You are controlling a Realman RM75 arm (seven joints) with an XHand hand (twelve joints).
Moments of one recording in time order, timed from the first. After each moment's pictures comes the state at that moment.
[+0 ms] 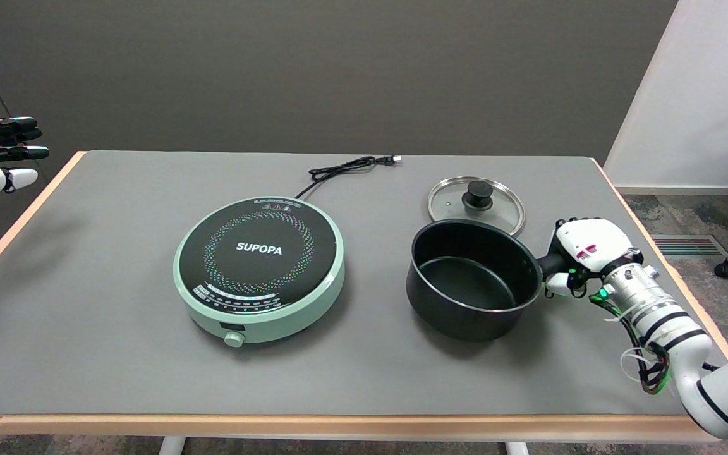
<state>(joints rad) -0.27 -1.25 -1.06 1.43 2.41 -0.39 -2.05</state>
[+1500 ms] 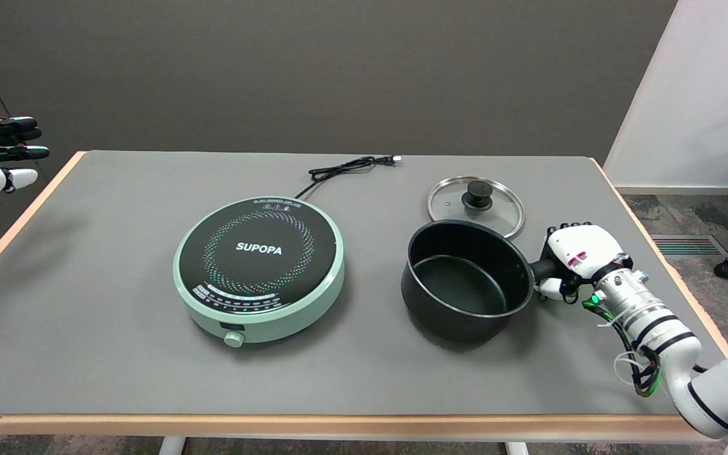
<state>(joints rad) -0.22 -1.27 -1.03 1.34 2.33 -0.48 -2.07</state>
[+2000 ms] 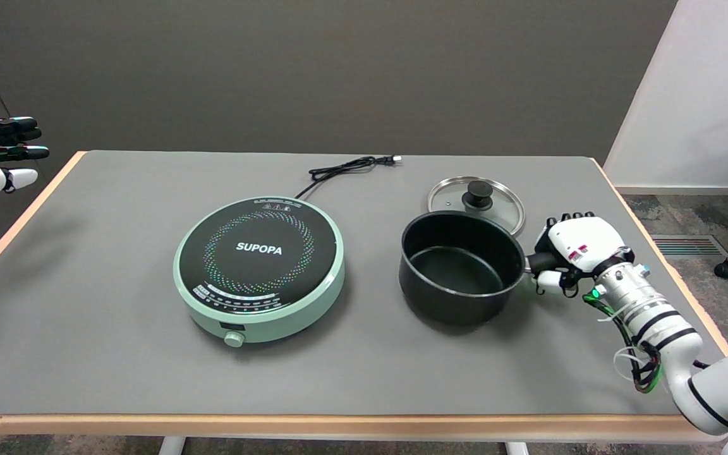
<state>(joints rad) -0.21 -1.28 -1.02 1.37 2.33 -0.49 -2.09</state>
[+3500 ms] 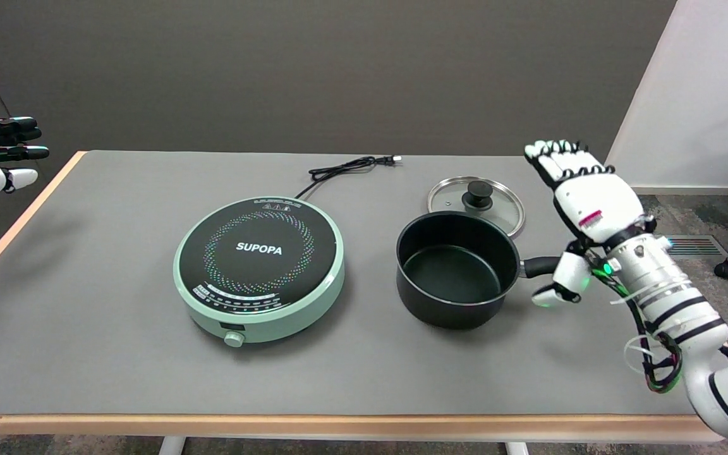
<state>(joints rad) -0.33 -1.34 -1.02 1.76 2.38 -0.41 -2.01</state>
